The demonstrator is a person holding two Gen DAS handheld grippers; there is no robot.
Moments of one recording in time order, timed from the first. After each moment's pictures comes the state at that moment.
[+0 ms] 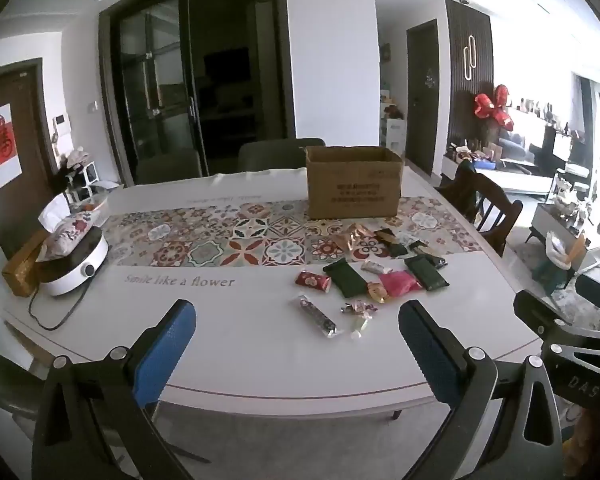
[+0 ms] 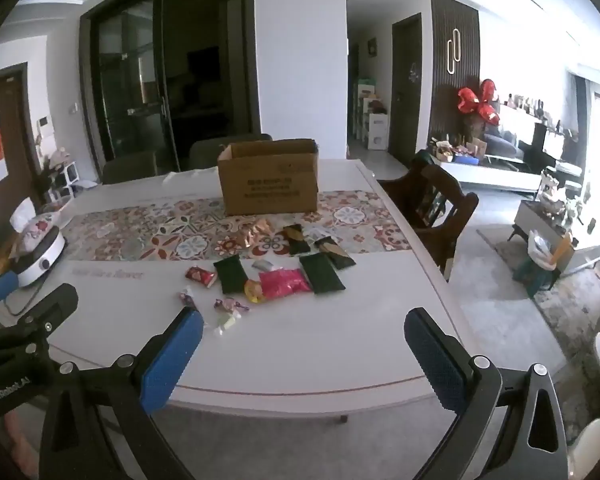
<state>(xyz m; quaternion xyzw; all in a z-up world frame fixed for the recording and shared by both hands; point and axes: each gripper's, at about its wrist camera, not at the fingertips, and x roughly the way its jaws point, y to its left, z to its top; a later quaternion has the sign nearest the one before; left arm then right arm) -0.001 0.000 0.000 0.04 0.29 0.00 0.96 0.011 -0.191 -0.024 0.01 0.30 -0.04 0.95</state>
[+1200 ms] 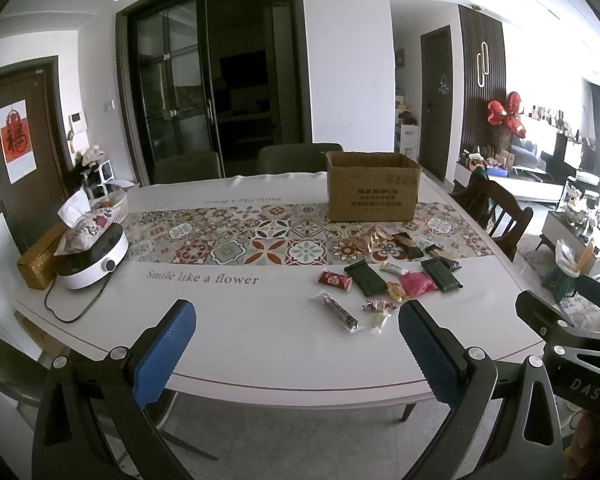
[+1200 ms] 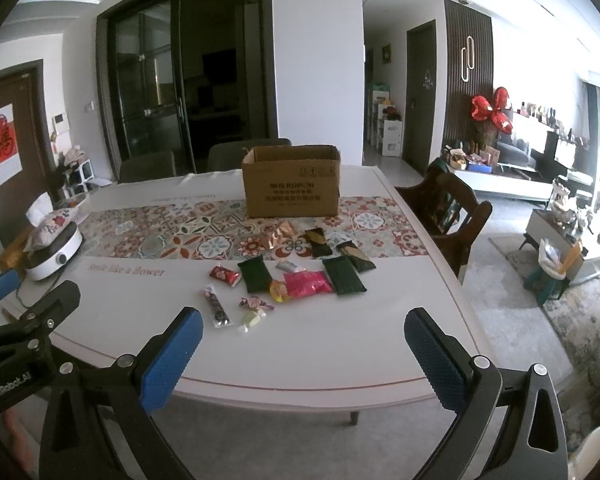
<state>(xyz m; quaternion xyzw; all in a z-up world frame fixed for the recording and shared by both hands) -0.021 0.024 0.009 0.02 0.28 0.02 0.96 -0.001 -0.168 -0.017 0.01 0.29 -0.02 0.96</state>
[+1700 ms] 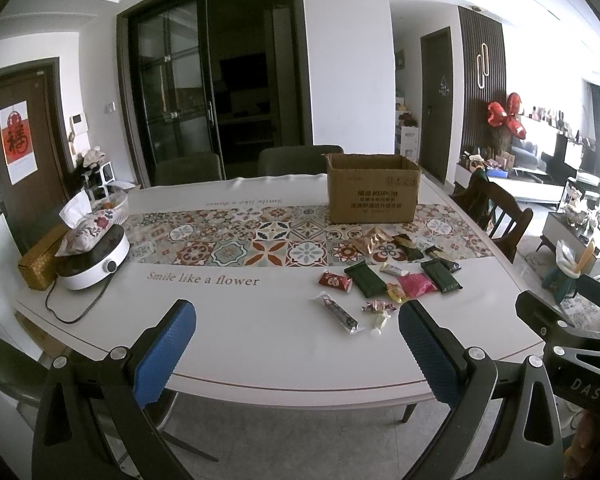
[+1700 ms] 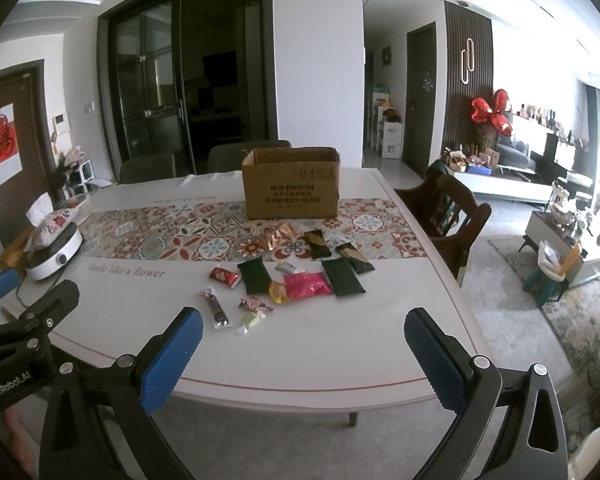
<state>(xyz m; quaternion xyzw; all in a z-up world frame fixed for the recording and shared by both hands) -0.022 0.024 0.009 0.02 0.28 0.02 0.96 -0.002 -0.168 -0.016 0.01 0.29 -0.02 0.96</state>
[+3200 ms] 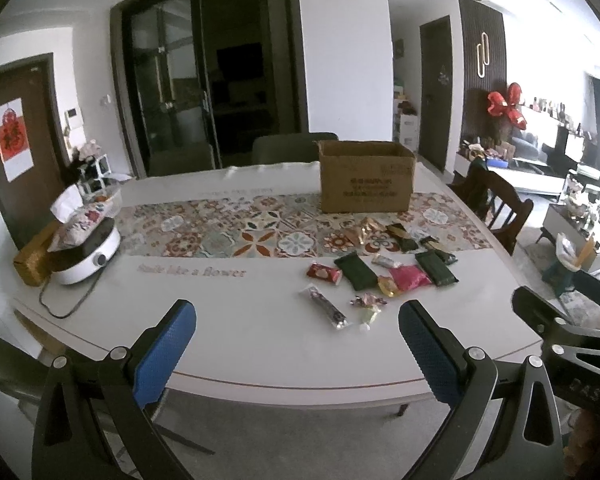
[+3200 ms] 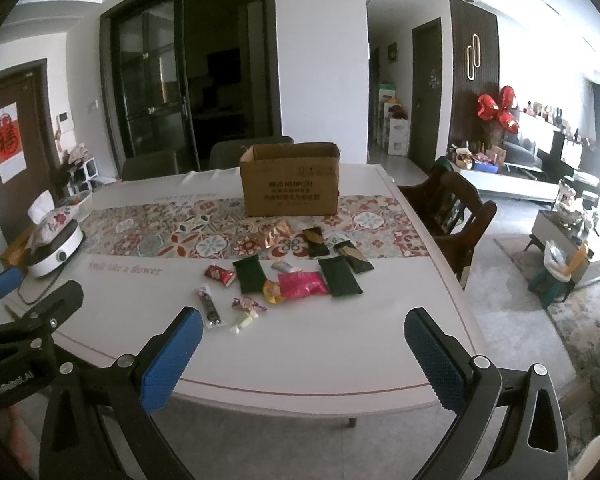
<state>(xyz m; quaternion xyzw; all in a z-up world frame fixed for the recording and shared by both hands) -0.006 0.022 0.010 0.02 0.30 0.01 0.95 0.010 -0.176 -0.017 0.01 0.30 0.00 0.95</state>
